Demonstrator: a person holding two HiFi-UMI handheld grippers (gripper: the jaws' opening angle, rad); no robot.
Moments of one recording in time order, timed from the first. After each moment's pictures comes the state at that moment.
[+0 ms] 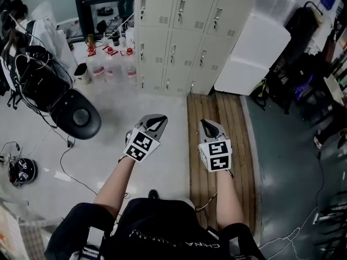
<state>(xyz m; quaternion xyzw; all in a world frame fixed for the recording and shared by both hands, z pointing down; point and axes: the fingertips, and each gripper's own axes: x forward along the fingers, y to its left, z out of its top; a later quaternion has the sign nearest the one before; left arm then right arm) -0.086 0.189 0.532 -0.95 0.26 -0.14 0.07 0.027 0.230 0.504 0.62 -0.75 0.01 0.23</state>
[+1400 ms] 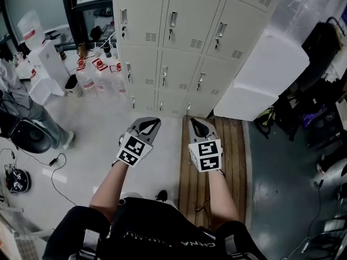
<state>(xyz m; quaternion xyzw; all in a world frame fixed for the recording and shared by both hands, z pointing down) 0.072 -0.127 0.526 -0.94 0.30 -0.15 0.07 0.176 -0.111 0.500 0.58 -0.79 0.00 0.20</state>
